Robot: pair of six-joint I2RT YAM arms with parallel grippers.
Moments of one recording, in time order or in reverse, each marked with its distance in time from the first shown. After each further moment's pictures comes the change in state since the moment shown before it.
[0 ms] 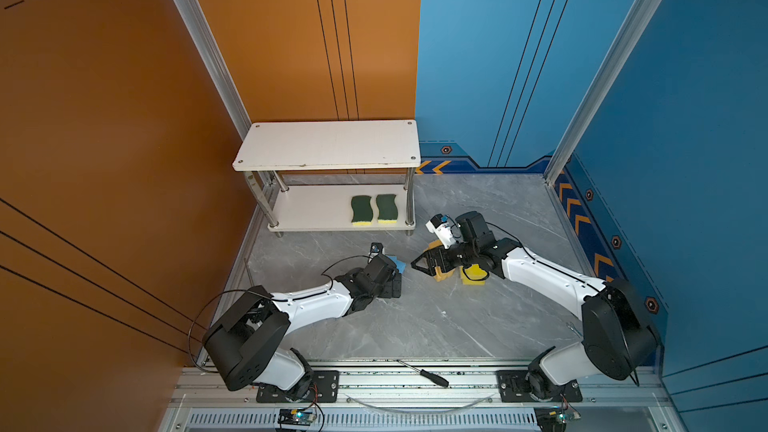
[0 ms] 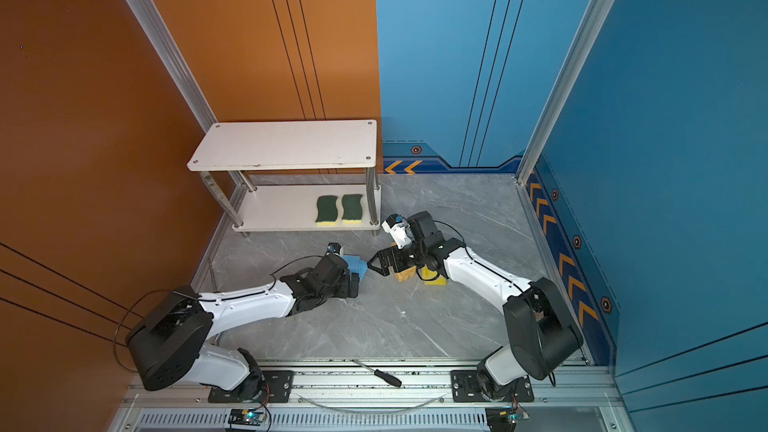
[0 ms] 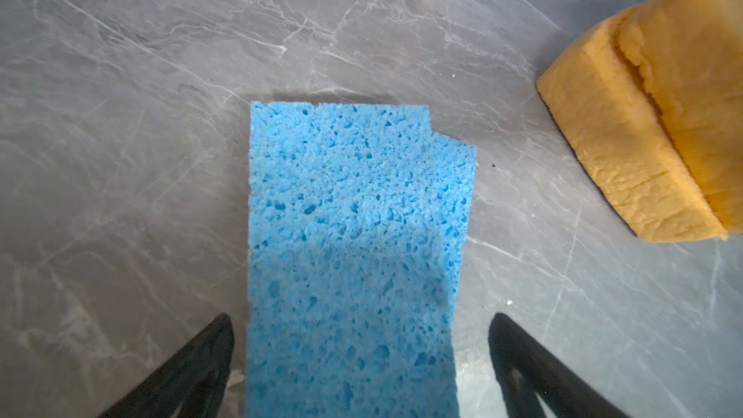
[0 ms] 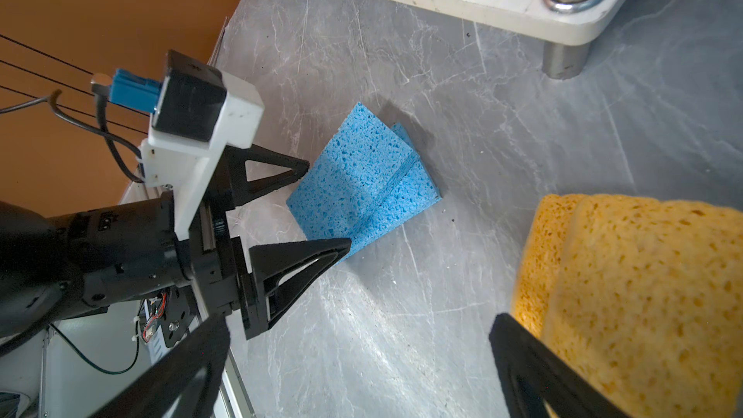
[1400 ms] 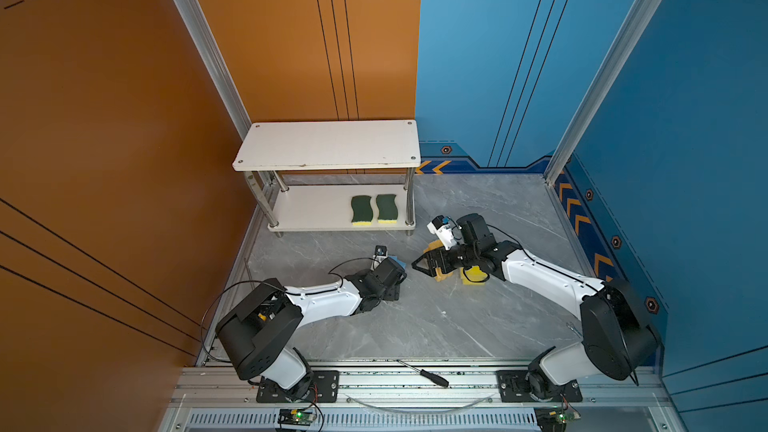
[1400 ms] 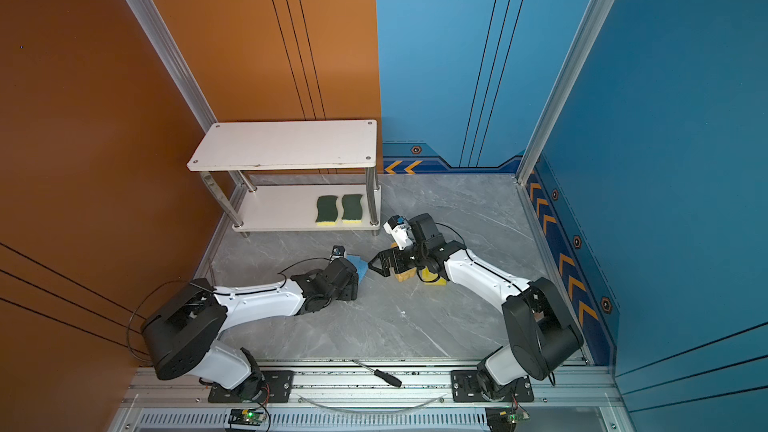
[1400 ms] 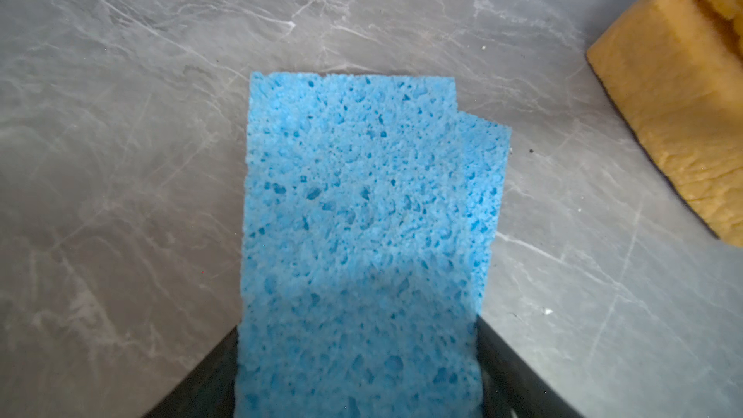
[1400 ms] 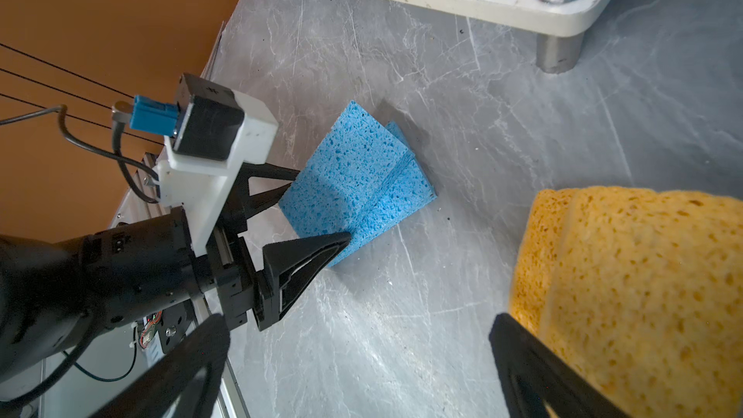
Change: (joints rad) left arm -0.050 0.075 0.046 -0.058 -0.091 -0.022; right arm -0.005 -0.001 -0.033 0.049 0.000 0.016
